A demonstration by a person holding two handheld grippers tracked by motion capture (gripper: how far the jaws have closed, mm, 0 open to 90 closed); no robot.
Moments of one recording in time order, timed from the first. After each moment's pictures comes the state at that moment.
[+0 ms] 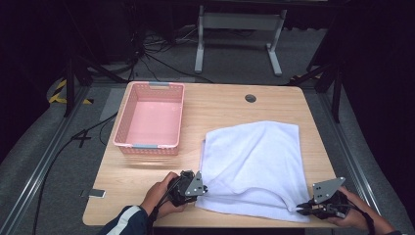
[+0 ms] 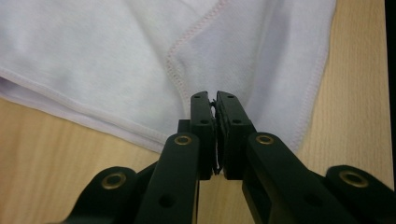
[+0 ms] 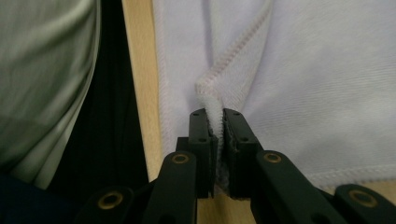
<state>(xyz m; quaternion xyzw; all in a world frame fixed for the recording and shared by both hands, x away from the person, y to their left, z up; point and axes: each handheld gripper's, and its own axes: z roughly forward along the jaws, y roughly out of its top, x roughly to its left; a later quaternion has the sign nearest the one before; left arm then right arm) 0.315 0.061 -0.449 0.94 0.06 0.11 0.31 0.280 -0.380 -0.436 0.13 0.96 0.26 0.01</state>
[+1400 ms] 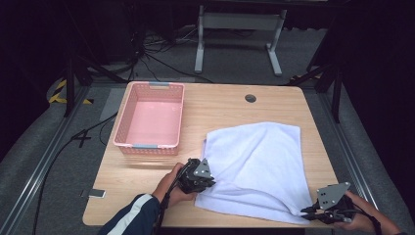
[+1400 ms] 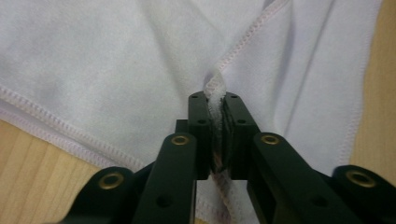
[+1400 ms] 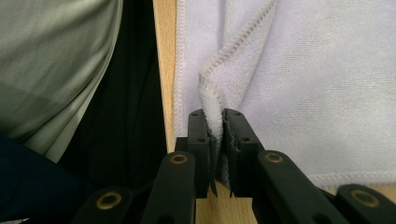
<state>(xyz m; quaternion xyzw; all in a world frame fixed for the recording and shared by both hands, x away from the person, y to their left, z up) 0.347 0.047 -0.444 0.92 0.11 0.07 0.37 0.271 -0.388 -0.430 0.08 0.96 0.26 0.01</state>
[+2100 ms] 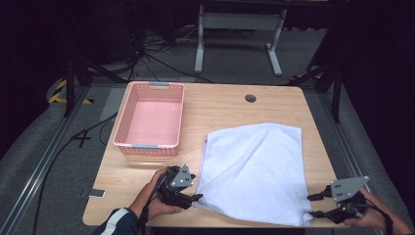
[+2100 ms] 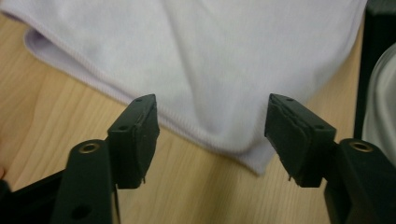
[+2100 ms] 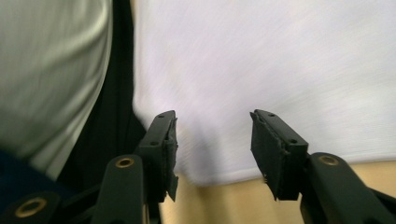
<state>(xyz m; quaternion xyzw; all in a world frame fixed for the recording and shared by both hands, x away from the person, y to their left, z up) 0.318 0.089 -0.423 0.91 0.14 0.08 0.39 0.276 -0.412 -0.403 0.12 0.93 0.33 0.04</state>
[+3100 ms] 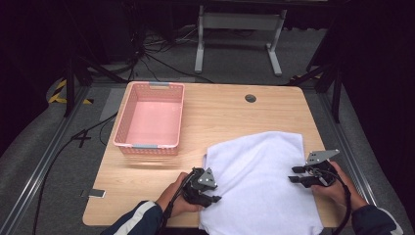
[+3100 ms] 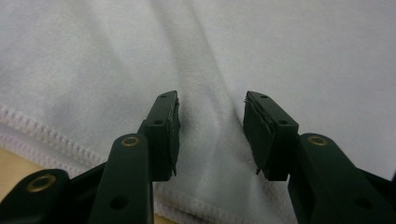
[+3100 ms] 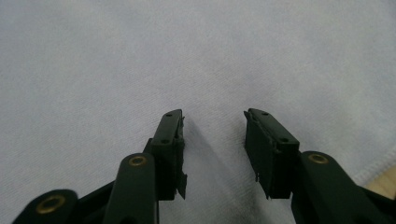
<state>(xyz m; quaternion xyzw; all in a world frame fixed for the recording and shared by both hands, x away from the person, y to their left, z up) 0.324 0.031 -0.460 0.93 0.12 -0.01 0.35 0.357 -0.390 -0.443 0.29 0.90 0.30 0.10</state>
